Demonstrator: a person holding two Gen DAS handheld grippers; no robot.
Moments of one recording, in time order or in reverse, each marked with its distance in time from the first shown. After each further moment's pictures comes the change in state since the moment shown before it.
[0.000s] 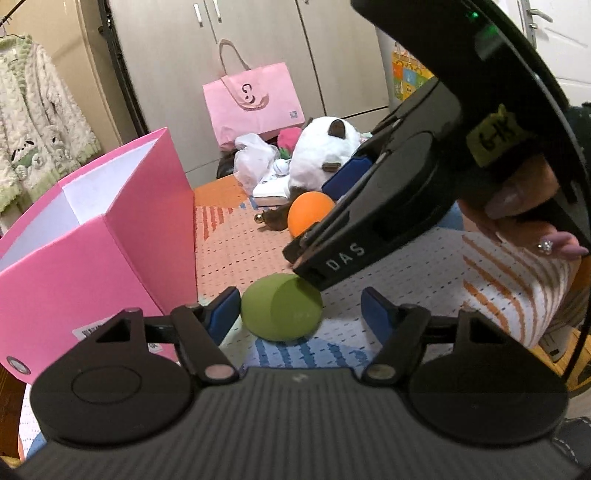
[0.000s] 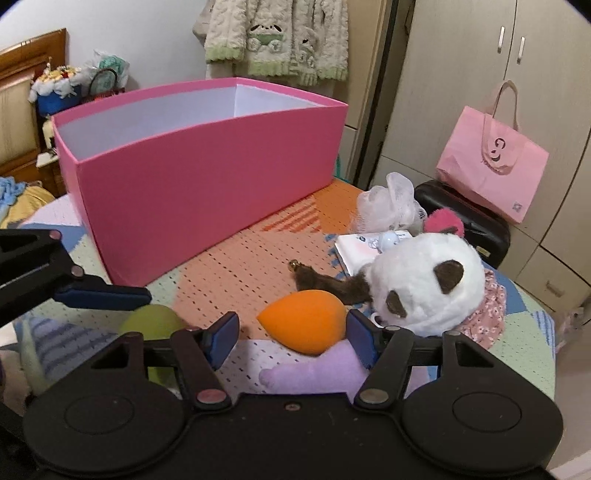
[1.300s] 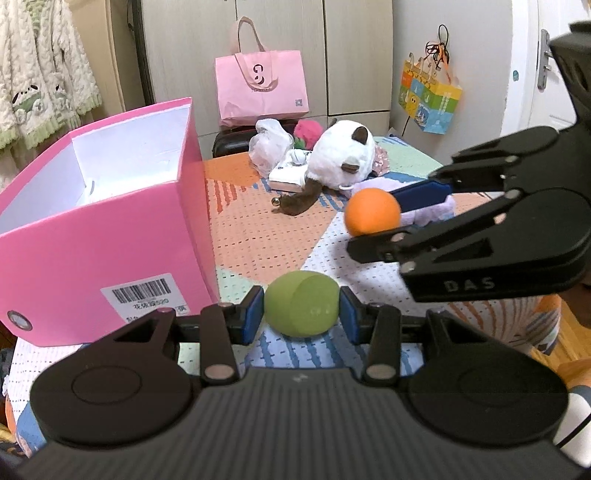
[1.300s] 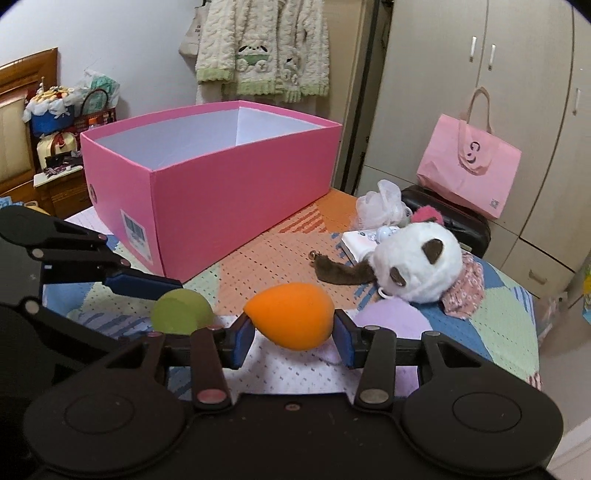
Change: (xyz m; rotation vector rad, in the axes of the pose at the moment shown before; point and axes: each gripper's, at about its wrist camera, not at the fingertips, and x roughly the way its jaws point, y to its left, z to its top) left arm -0.024 0.040 -0.002 -0.161 0.052 -0.108; right arm -0.055 0.025 -0.020 0.096 -0.056 -0.041
